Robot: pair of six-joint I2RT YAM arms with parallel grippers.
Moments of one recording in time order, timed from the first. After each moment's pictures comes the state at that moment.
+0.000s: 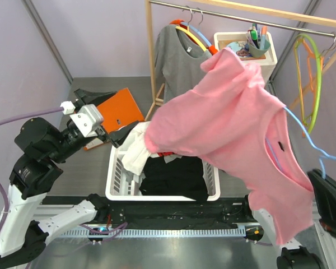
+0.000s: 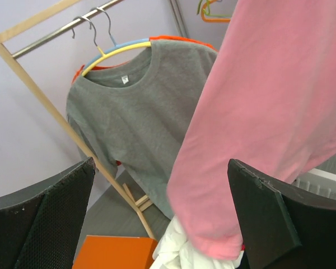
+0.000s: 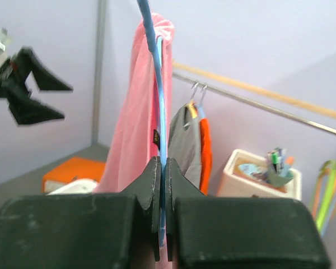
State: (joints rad) left arm -0.70 0.84 1.51 -0.51 0.23 0.34; right arm 0.12 0.70 2.26 -1.12 -0.42 0.01
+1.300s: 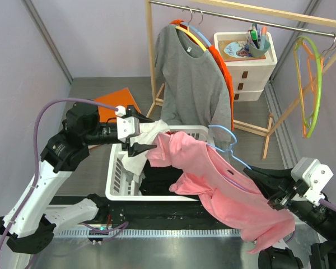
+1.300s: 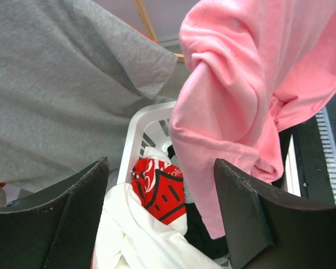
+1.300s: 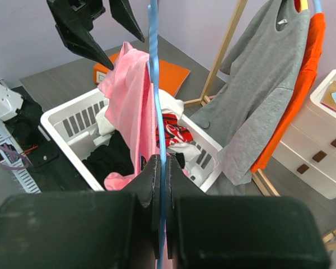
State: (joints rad) left arm -0.63 0.97 1.41 -0.69 0.73 0.50; right arm -0.19 0.68 2.03 -1.39 -0.94 -0.21
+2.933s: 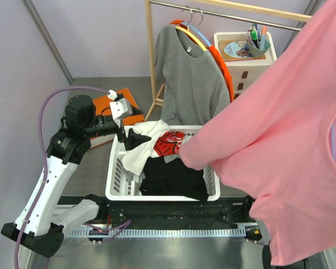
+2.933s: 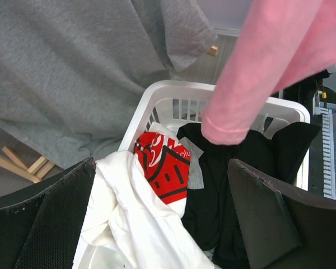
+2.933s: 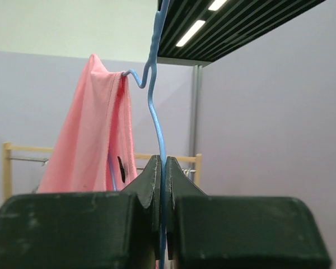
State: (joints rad) left arm -0.38 0.98 1.28 -0.59 0.85 0.33; right arm -0.16 0.75 2.47 -0.97 0.01 -0.04
